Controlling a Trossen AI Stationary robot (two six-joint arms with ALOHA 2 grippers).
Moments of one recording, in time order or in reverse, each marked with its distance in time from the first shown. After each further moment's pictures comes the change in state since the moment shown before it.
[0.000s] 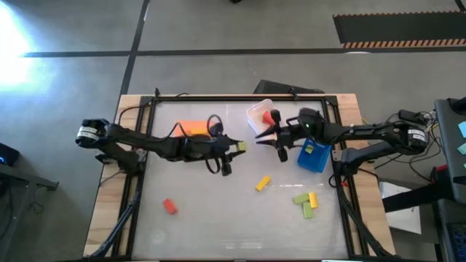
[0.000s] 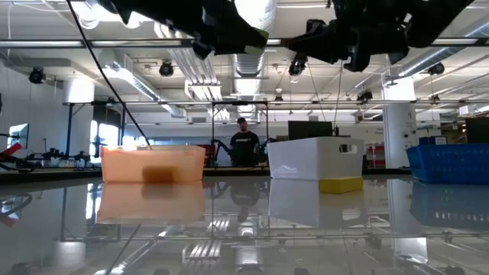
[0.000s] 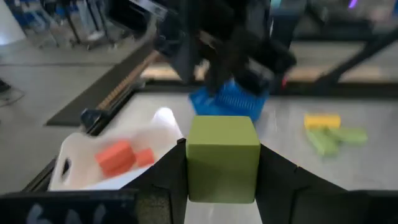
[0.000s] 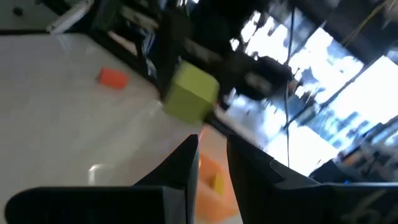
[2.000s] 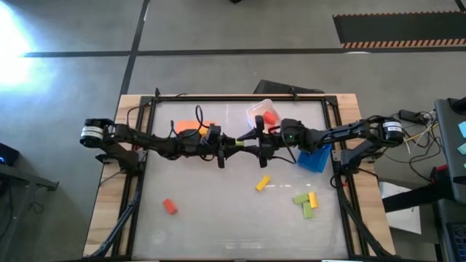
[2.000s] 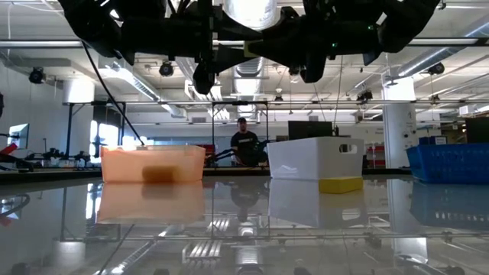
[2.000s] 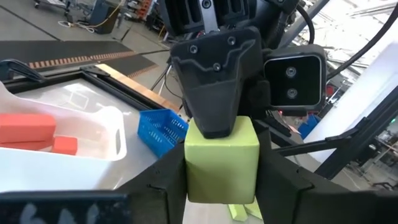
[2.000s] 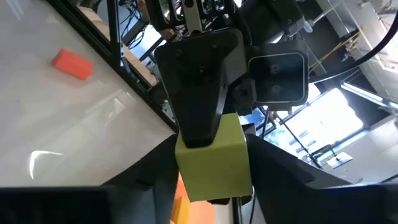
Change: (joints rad) left arm 0.108 0.040 -0.214 0.509 0.223 -0.527; right arm 0.164 0.276 0.149 0.165 0.243 -0.179
